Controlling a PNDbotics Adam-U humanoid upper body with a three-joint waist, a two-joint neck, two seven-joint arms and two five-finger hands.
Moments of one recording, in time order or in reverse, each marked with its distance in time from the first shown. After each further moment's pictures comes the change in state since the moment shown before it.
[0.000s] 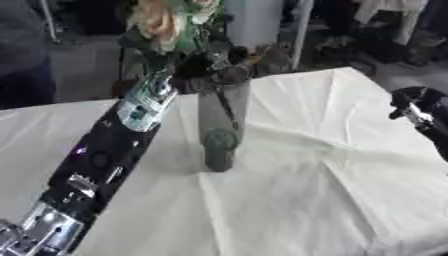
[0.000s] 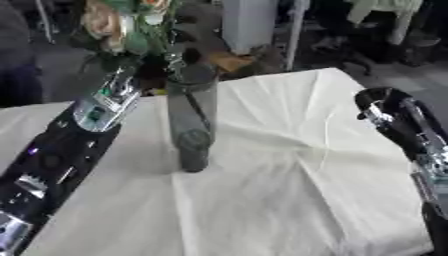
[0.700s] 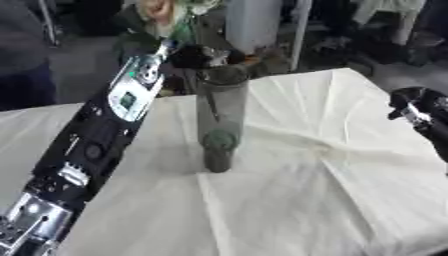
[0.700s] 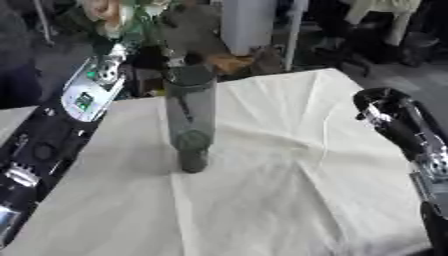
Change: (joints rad) left arm -0.025 0.034 0.037 0.000 -0.326 0.070 -0.040; right arm 0.000 0.000 0.000 0.003 0.000 0.000 0.000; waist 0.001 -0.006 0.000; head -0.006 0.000
